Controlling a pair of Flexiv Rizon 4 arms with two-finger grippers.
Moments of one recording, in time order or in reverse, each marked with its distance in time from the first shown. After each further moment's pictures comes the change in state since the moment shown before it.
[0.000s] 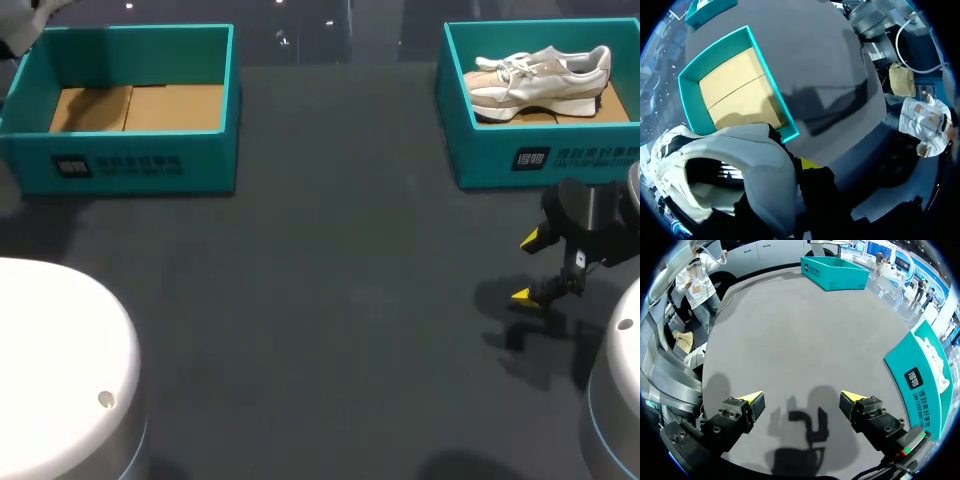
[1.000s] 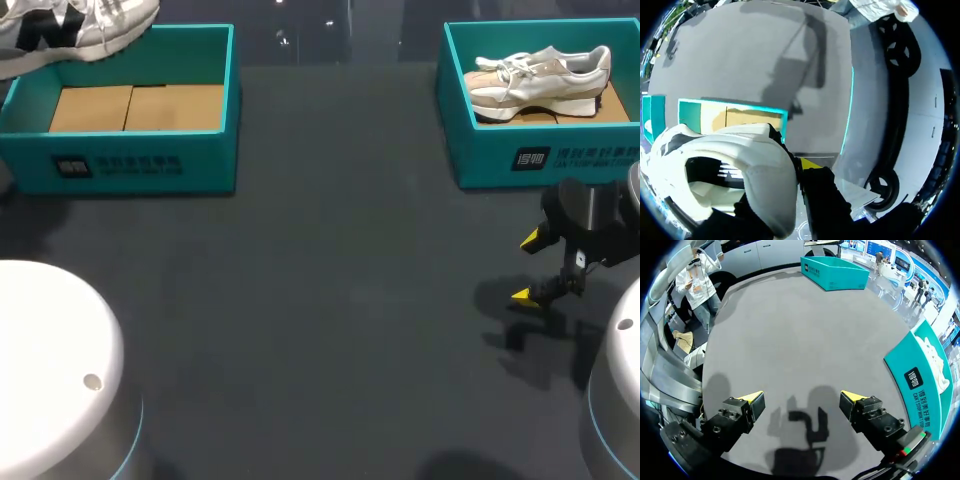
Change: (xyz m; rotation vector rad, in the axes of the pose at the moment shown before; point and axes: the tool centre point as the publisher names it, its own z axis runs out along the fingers) left arm -0.012 0.026 0.024 -0.128 -0.156 0.948; right arm 0.000 0.000 0.000 0.000 0.000 0.000
